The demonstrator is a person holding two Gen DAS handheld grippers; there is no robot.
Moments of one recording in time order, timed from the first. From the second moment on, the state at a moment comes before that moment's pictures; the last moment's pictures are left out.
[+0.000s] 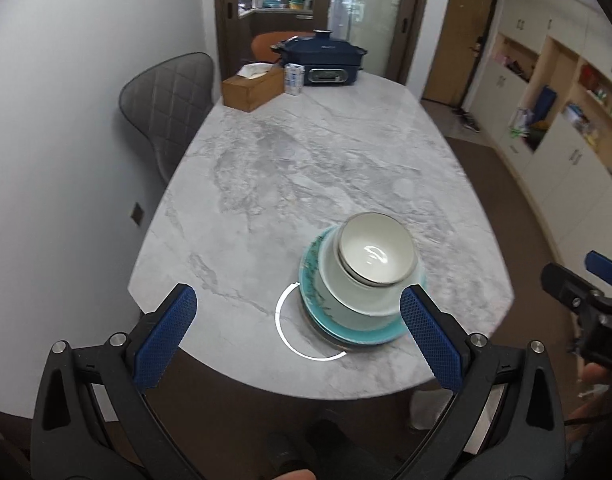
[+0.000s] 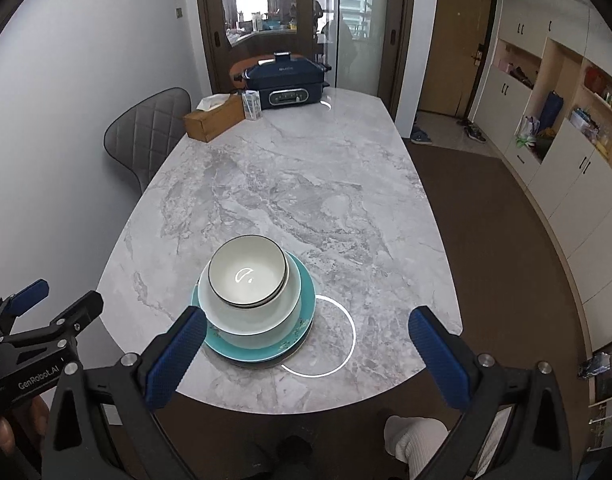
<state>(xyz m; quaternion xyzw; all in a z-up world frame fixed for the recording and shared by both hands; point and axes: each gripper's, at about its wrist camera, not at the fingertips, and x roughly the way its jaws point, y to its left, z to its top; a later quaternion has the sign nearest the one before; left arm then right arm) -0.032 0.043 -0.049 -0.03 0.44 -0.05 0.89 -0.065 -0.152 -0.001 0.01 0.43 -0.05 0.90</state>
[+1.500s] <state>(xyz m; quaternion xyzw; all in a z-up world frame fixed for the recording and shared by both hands) -0.104 0.017 -0.009 -0.01 0.43 -0.02 0.90 -0.129 -0.157 0.026 0.02 0.42 -0.06 0.91</state>
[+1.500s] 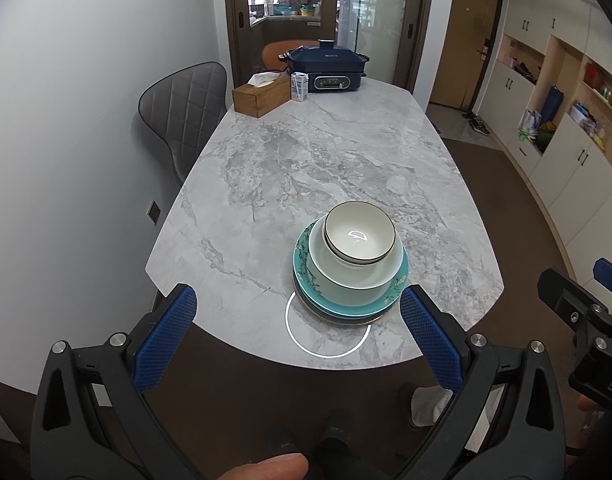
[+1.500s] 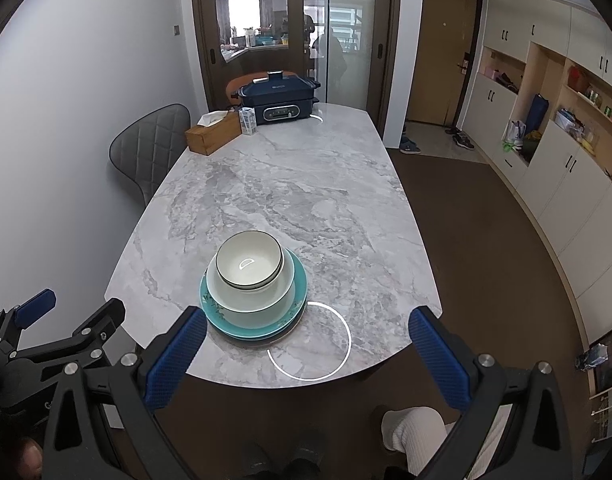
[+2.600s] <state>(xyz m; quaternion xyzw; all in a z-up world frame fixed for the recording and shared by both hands) -0.104 0.027 -0.016 -0.01 0.44 -0.01 0.90 -0.127 -0.153 0.027 0.02 0.41 -0.05 0.91</state>
